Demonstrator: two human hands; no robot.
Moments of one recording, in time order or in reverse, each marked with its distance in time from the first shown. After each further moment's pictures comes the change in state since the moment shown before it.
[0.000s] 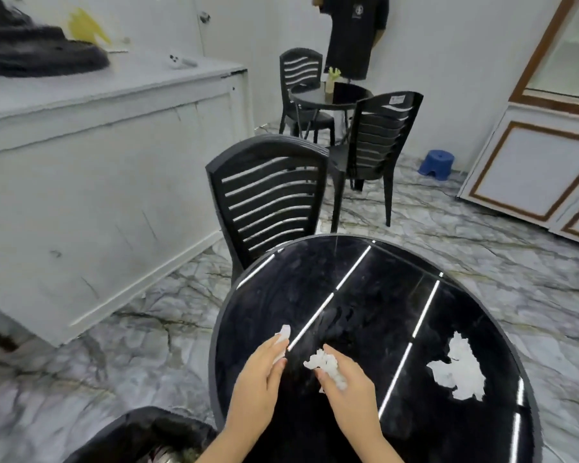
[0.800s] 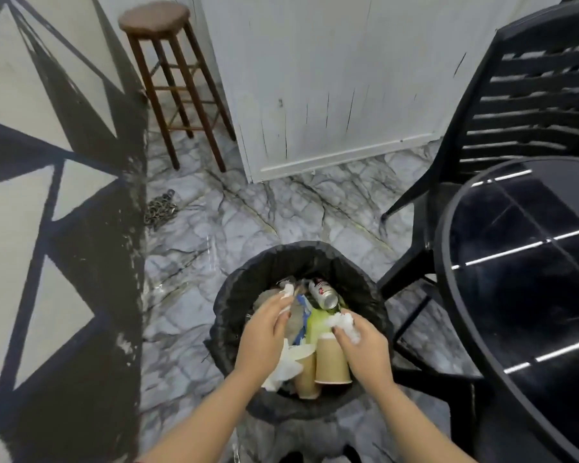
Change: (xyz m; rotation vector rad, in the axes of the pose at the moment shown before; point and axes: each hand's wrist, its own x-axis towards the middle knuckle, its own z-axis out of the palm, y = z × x) left_hand -0.291 -0.128 -0.175 0.186 0.442 -0.530; right_hand -0.189 0.046 0.235 -0.267 -0.568 0.015
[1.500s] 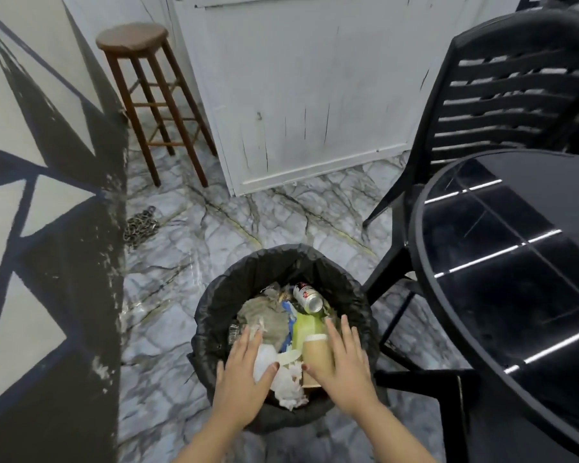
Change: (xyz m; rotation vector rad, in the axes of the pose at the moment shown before) left_hand -0.049 -0.065 0.029 0.333 -0.194 -0.221; right_hand -0.023 0.048 0.014 -0.435 -0.216 -0.127
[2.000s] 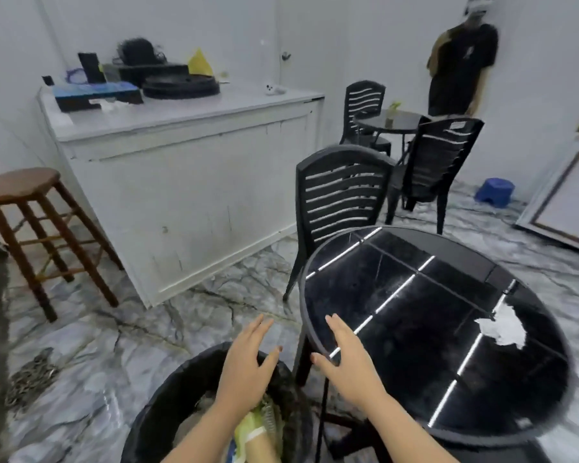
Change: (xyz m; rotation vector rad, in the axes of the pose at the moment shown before) left_hand 0.007 0.232 -0.091 -0.148 0.016 0.624; right_hand -0.071 -0.026 -0.213 0.201 0.519 -0.014
